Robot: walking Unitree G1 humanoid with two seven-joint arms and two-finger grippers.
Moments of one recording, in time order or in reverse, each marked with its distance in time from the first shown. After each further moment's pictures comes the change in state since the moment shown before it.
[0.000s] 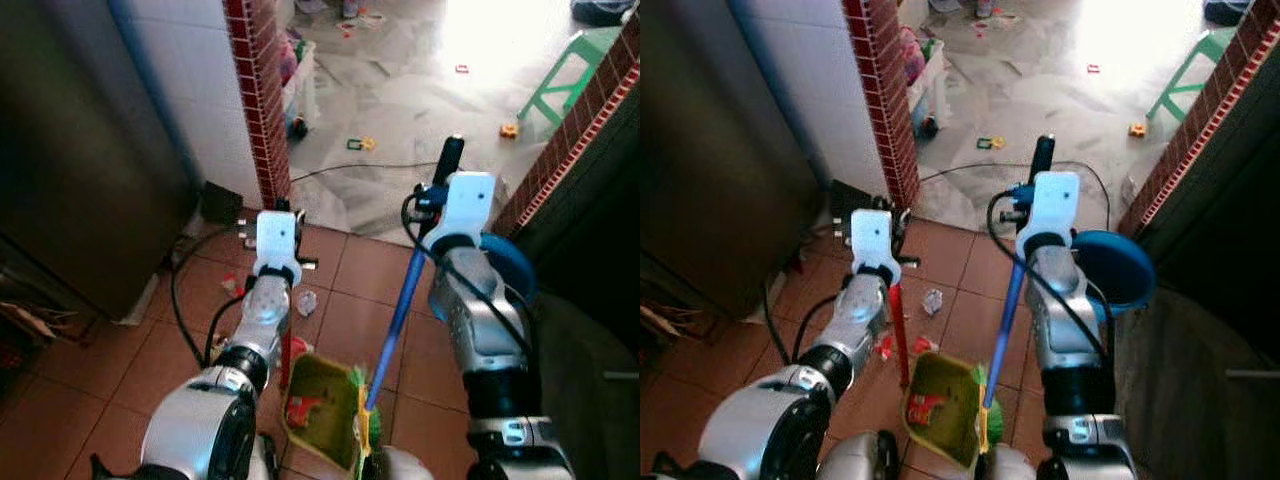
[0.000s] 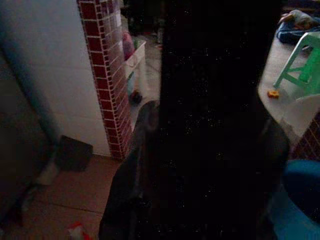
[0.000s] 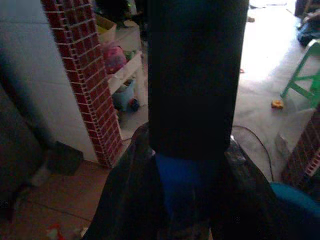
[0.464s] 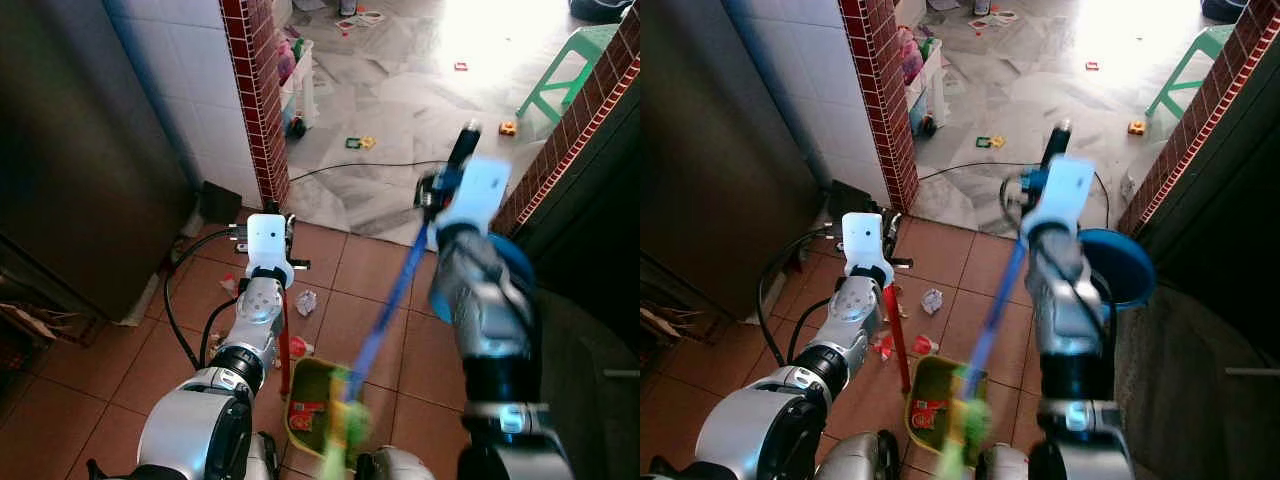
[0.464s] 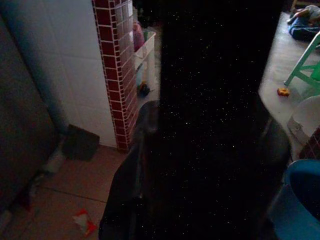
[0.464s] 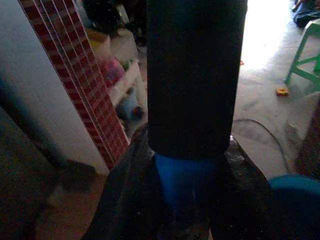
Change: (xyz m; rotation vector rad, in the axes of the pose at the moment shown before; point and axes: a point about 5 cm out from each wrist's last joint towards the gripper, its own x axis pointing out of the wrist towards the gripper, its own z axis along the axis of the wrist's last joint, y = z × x) left arm 0.000 0.007 -0.003 -0.034 0.033 0.040; right arm 0.009 0.004 0.022 0.135 -0.018 -0.020
